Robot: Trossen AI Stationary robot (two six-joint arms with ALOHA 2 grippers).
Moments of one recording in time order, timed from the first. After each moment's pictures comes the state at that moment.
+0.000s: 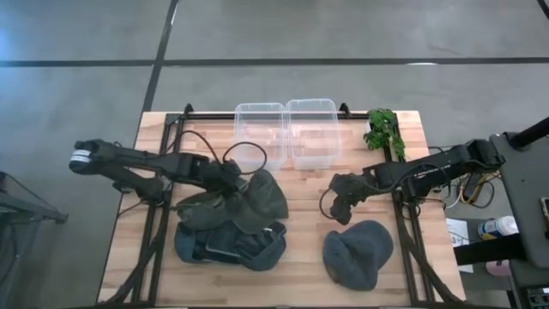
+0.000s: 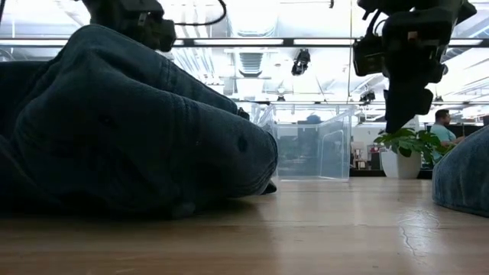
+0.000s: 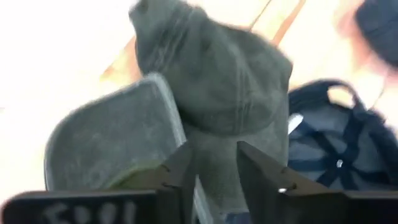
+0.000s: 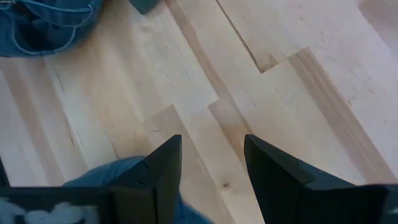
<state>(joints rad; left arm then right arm) -0.07 1.25 0.96 -0.71 -0.11 -0.71 0.14 1.22 0.72 -0.58 -0.04 0.75</state>
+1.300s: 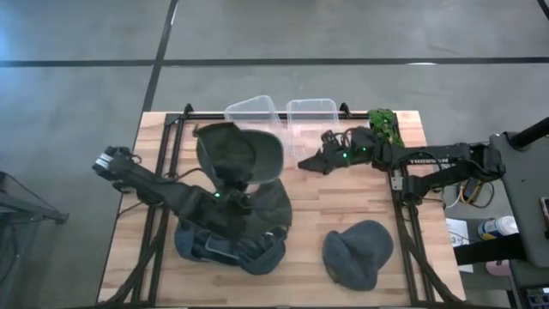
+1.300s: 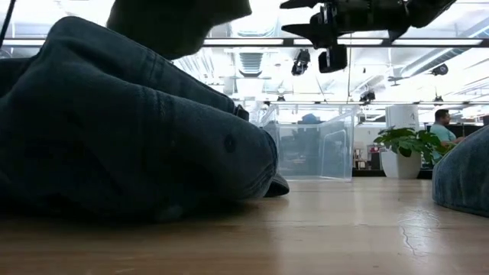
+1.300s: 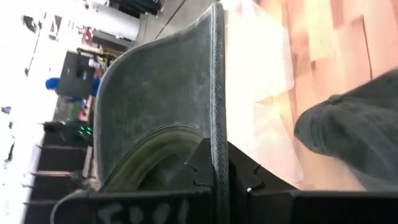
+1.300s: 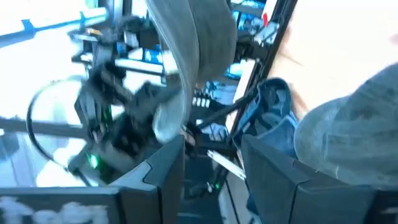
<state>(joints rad) -0.47 1.54 1.50 -1.05 -1.11 0.06 -0.20 1.20 0.72 0.38 -0.35 1.37</state>
